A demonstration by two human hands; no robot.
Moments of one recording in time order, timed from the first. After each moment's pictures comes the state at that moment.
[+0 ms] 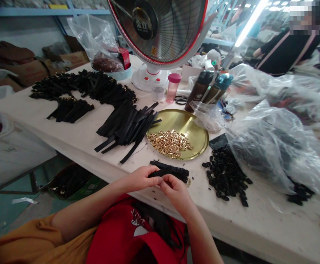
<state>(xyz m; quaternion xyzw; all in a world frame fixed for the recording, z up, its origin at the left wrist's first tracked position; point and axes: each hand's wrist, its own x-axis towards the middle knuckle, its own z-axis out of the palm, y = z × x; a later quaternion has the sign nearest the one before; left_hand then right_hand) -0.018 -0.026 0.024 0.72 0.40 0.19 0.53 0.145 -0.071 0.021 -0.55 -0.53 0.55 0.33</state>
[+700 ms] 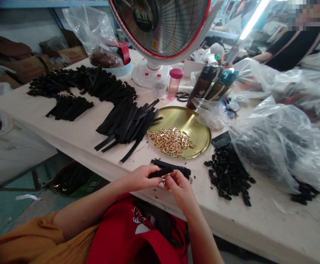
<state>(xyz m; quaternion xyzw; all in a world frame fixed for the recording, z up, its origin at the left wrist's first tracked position) -0.019 -0.027 0.026 0.73 0.40 0.19 0.52 0.146 -0.067 0.014 -0.56 -0.47 0.56 0.39</state>
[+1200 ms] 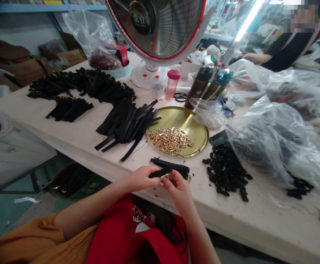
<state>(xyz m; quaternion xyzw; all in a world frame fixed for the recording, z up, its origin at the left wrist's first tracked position) -0.014 -0.034 0.020 0.70 0.41 0.18 0.56 0.143 -0.080 0.008 -0.54 -0.43 0.57 0.45</state>
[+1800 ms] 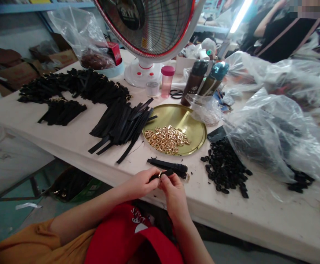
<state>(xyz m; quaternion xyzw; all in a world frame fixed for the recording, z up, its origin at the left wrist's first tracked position) -0.005 -0.039 0.030 0.74 0.42 0.15 0.51 0.125 -0.084 -0.007 -0.52 -0.21 0.60 0.57</state>
